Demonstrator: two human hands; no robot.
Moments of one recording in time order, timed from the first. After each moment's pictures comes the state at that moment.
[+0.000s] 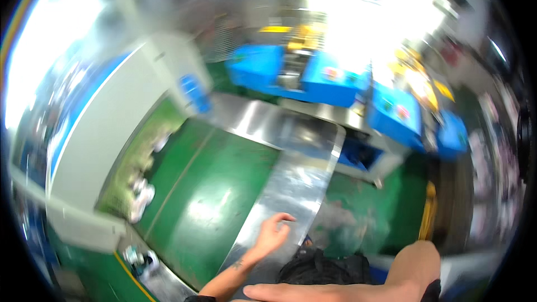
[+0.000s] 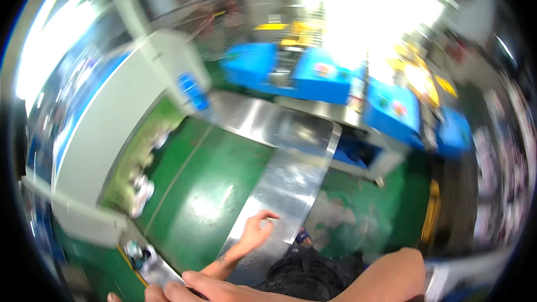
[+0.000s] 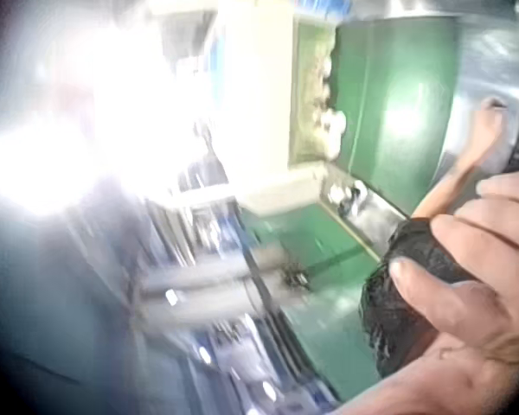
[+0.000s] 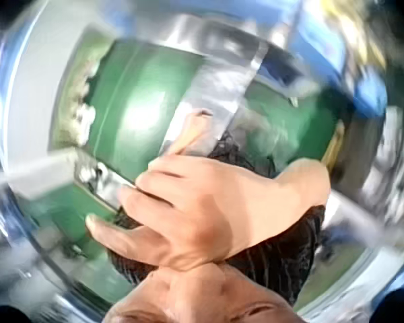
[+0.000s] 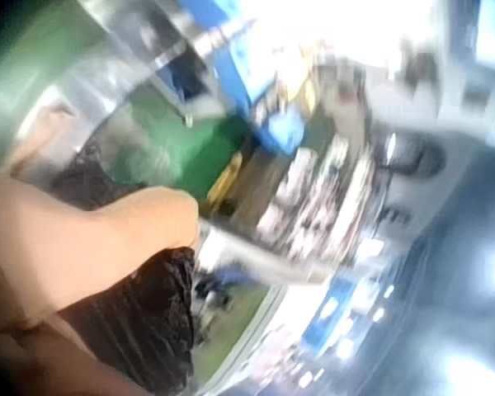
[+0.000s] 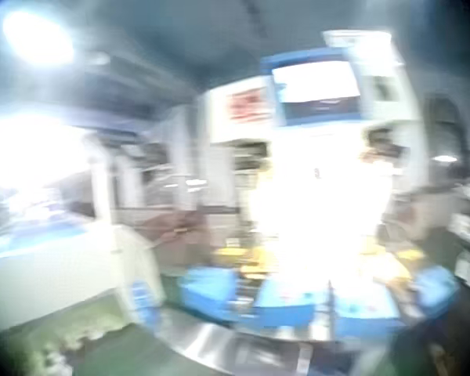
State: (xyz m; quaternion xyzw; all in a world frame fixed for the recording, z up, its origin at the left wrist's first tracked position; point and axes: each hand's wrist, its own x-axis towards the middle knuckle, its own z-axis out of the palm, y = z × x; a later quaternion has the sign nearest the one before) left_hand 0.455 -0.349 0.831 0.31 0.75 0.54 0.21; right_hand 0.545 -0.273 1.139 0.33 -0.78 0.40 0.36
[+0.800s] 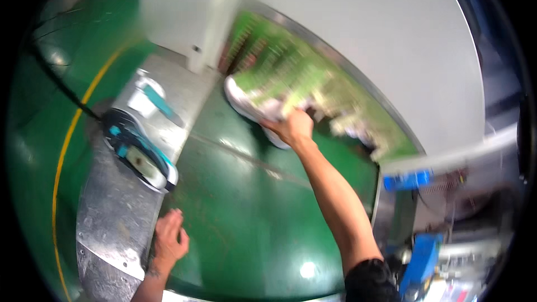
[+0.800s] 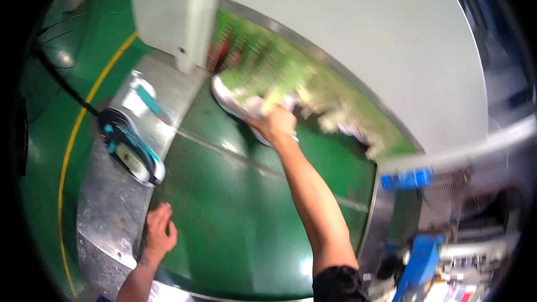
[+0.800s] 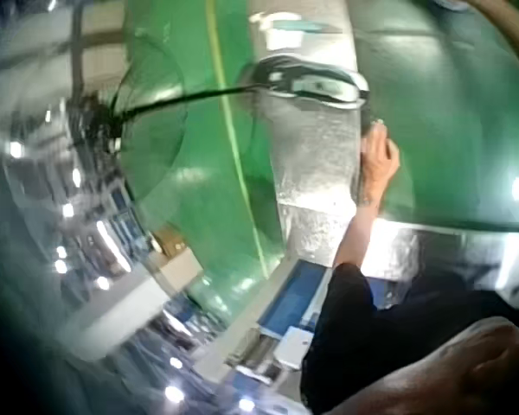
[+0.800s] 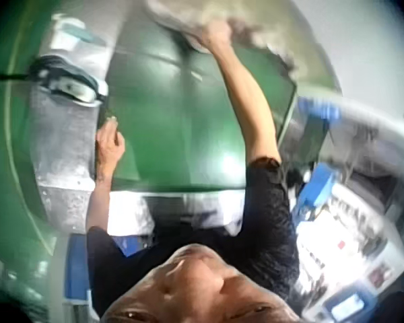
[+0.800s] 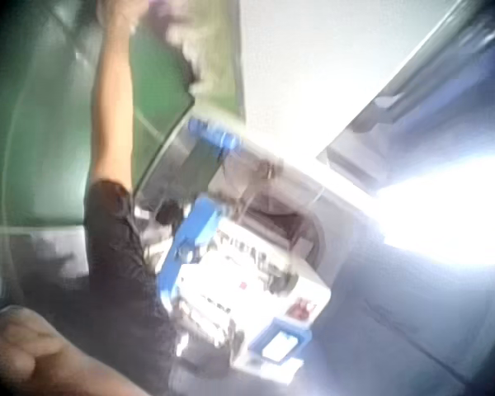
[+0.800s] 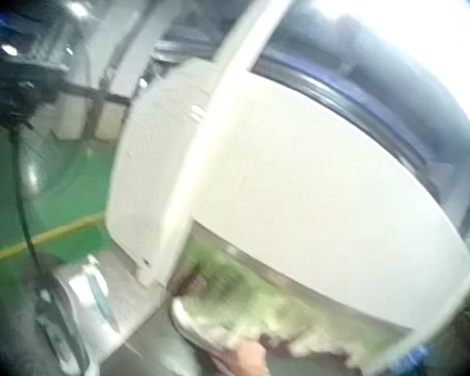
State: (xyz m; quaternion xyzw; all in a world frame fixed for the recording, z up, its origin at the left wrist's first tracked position) left_hand 0.410 -0.777 0.596 -0.21 0.91 0.29 -0.20; right_hand -0.009 -0.729 0.710 0.35 -0.94 0.03 -0.01
